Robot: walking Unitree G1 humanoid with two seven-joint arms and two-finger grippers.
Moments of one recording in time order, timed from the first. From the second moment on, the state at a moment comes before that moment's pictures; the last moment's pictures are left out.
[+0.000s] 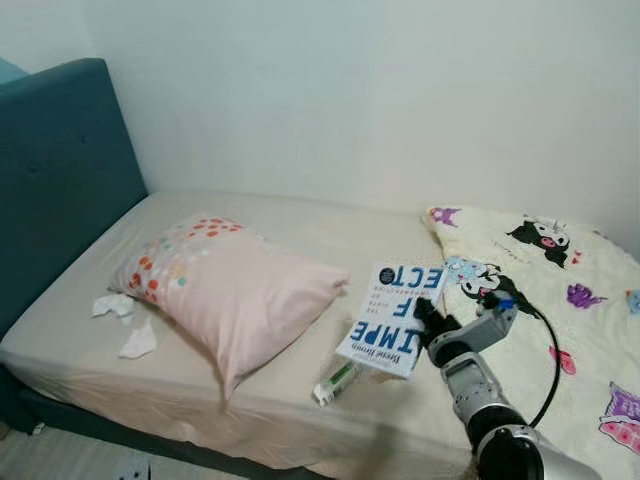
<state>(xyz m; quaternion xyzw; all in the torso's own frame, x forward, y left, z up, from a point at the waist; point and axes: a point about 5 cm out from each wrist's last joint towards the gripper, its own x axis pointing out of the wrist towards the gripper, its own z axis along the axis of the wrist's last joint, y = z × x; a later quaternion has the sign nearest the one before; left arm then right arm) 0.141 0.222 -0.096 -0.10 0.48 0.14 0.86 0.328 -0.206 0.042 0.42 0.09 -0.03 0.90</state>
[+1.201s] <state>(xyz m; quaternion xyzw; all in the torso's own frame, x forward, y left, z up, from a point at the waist) 0.101 0.263 -0.094 -0.07 0.48 0.14 0.86 0.309 -0.353 0.114 0.34 -0.11 -0.28 0.89</state>
